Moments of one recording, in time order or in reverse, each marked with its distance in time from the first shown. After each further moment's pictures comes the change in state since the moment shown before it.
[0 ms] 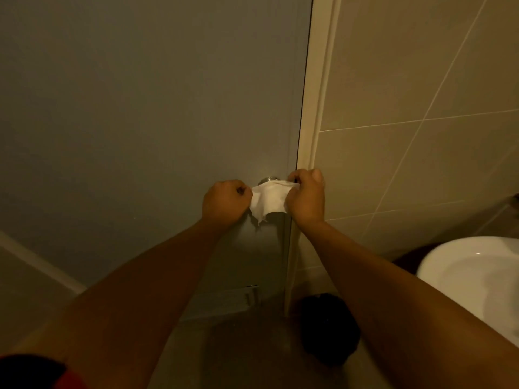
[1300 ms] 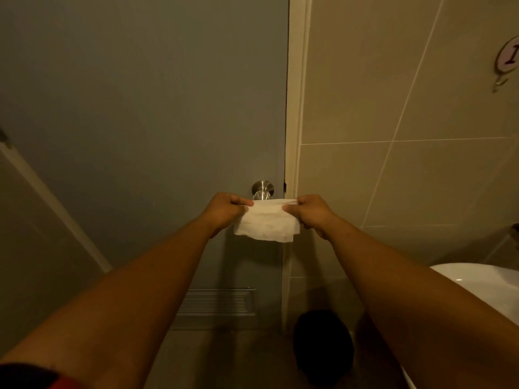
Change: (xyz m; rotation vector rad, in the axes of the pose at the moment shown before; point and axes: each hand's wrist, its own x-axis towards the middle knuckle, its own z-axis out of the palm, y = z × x) left_hand -0.085 0.064 -0.030 -0.430 -0.171 -0.302; right_hand -0.018 0.014 -0.104 0.099 -0.636 0.158
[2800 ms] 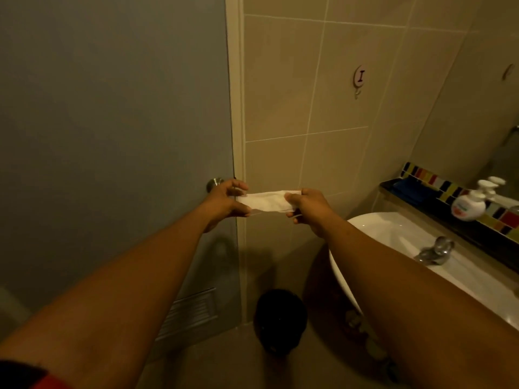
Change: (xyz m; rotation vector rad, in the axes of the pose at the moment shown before) left_hand -0.070 0.040 -0.001 -0.243 -0.490 0.155; right_hand -0.166 -0.018 -0.011 0.337 0.438 0.109
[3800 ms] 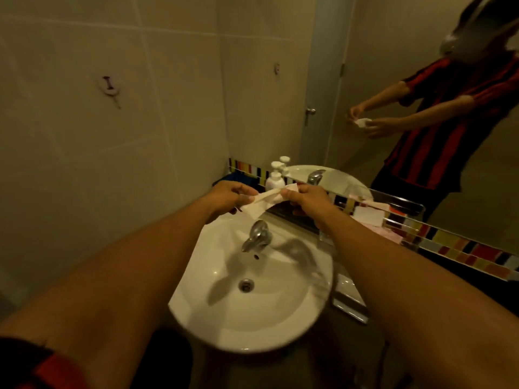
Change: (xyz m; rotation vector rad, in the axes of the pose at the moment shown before) left_hand 0.073 0.123 0.487 0.324 -0.565 0.211; right_hand -0.085 0.070 -0.475 -0.042 0.513 -0.001
